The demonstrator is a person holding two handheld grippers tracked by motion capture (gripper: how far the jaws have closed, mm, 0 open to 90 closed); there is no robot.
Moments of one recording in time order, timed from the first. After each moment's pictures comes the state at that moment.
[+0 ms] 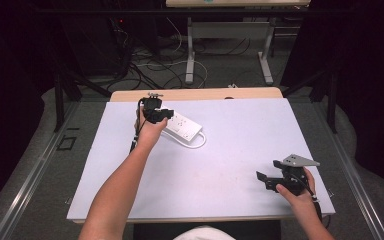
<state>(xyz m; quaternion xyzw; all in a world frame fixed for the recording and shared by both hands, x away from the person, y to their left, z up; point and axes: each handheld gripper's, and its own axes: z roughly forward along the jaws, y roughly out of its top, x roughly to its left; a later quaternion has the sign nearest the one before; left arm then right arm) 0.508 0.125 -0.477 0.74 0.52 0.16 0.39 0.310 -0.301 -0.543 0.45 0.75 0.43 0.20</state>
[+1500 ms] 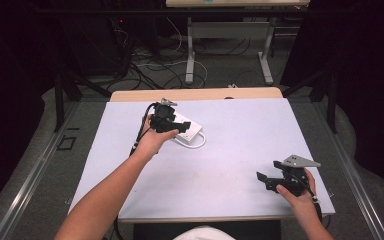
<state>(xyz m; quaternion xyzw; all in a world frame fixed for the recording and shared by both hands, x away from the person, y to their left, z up) 0.458 0.093 -0.455 0.81 0.41 0.13 0.39 0.308 -0.301 -0.543 0.45 0.75 0.44 0.20</state>
